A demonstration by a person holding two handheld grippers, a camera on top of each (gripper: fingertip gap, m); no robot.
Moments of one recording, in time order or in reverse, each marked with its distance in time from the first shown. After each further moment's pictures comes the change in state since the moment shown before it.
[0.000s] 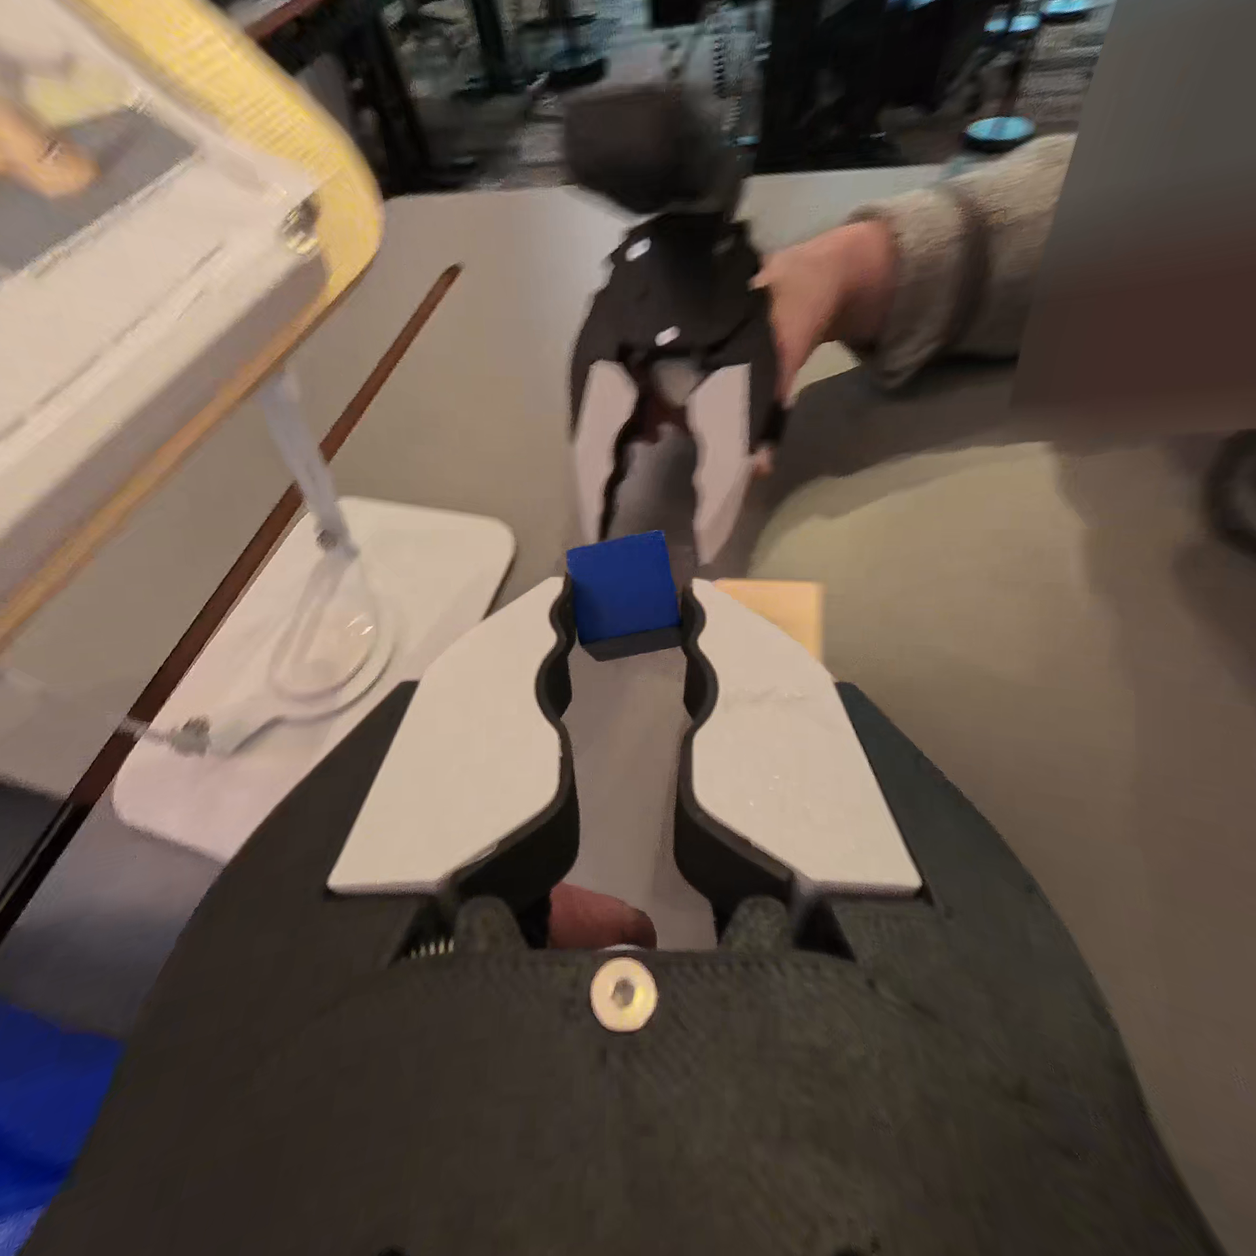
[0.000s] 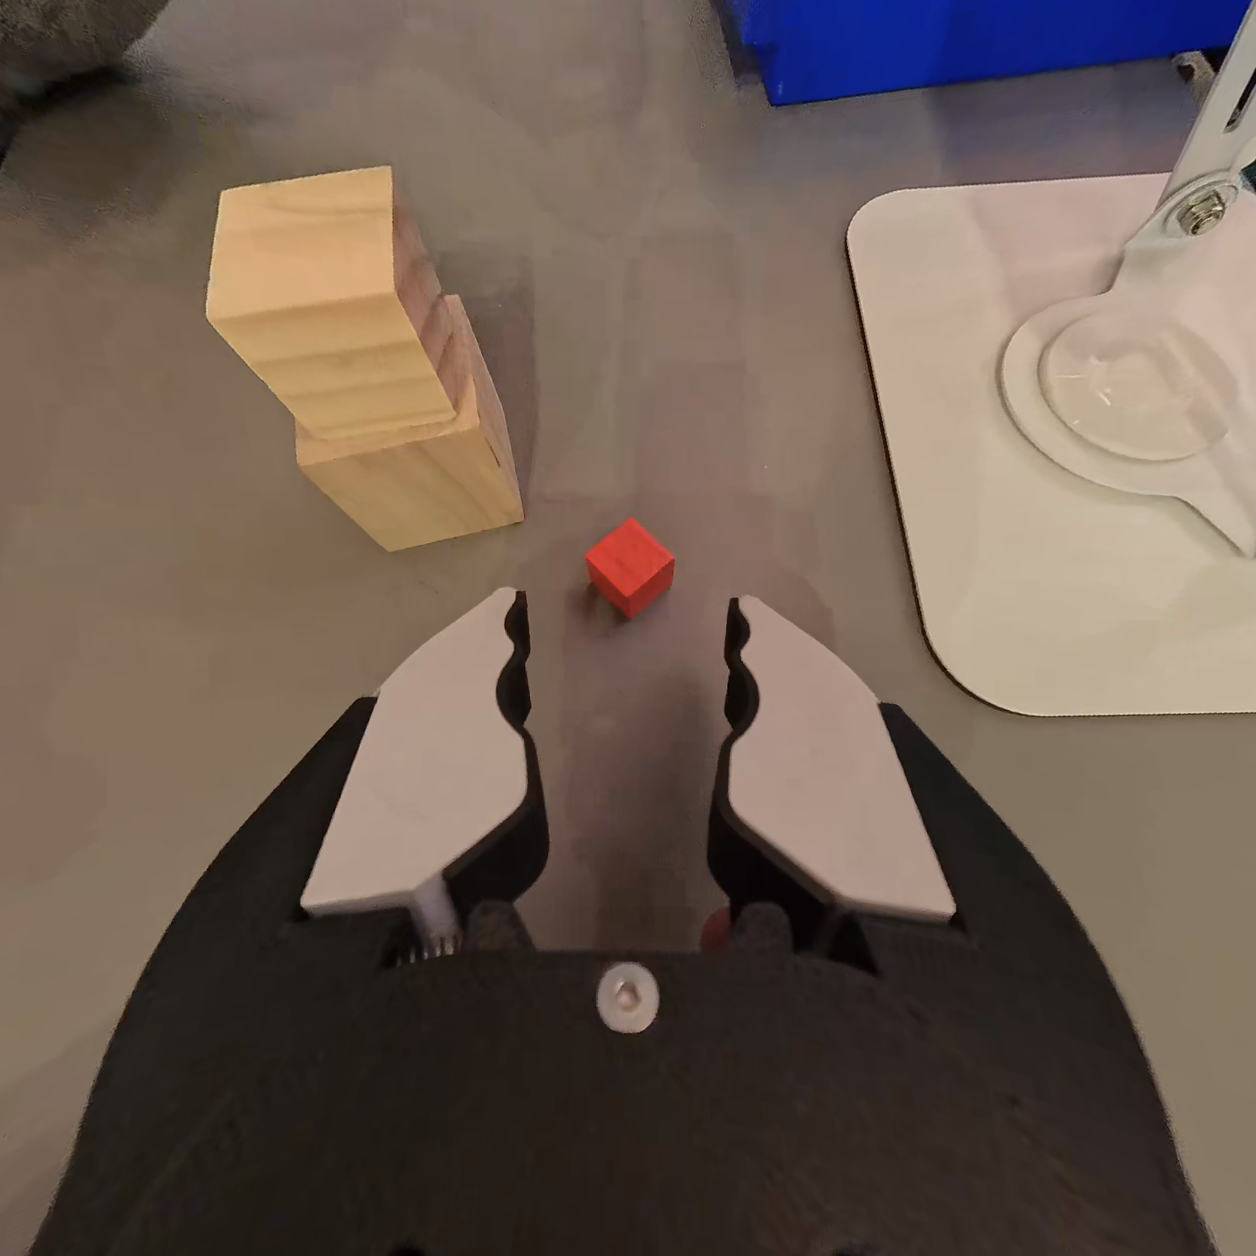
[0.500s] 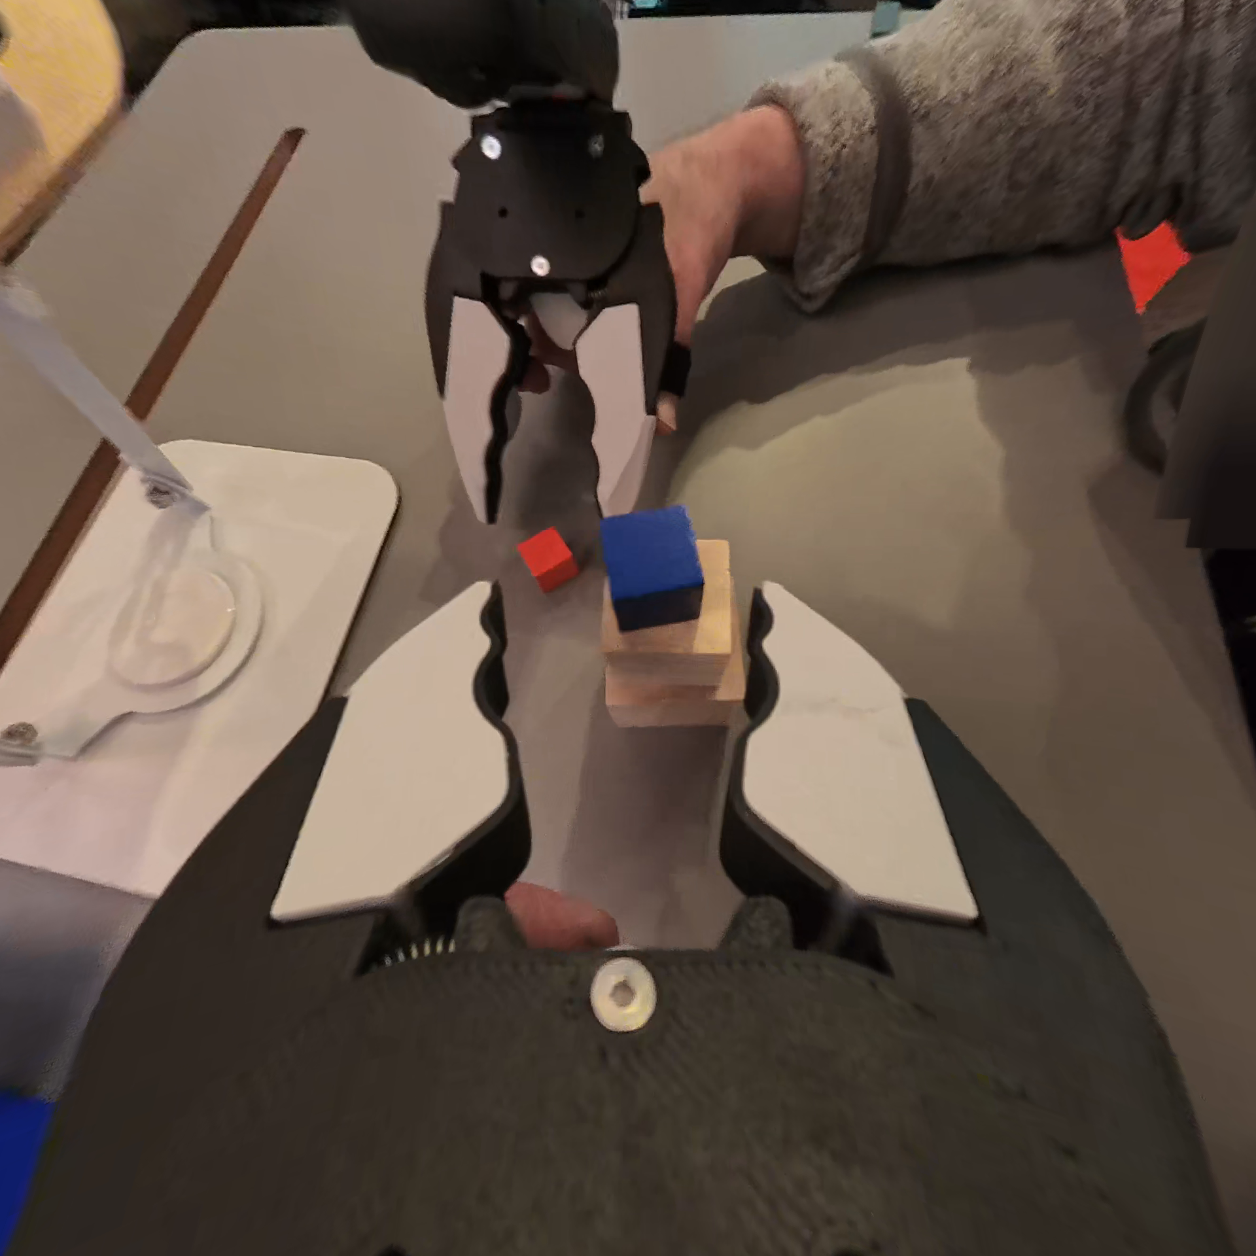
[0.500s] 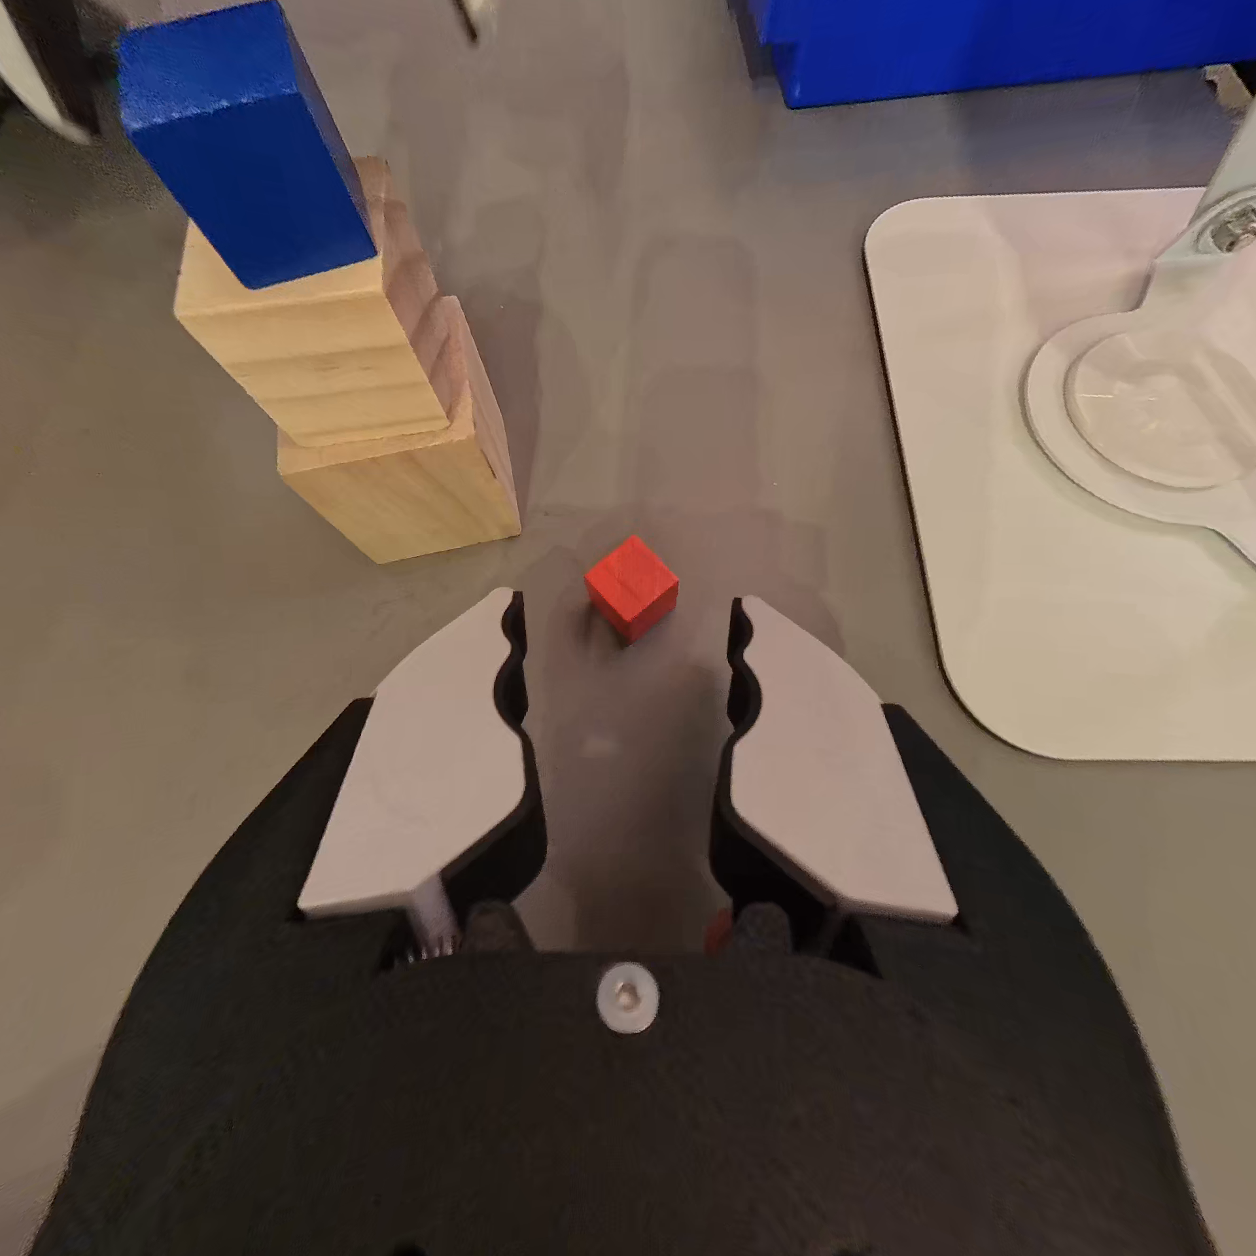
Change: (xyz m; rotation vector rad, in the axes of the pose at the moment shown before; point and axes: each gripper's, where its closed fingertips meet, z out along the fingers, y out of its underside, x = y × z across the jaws) left arm 0.033 0.021 0.017 -0.143 0.116 -0.010; right arm -0.001 0.000 0.013 -0.003 -0.008 -0.028
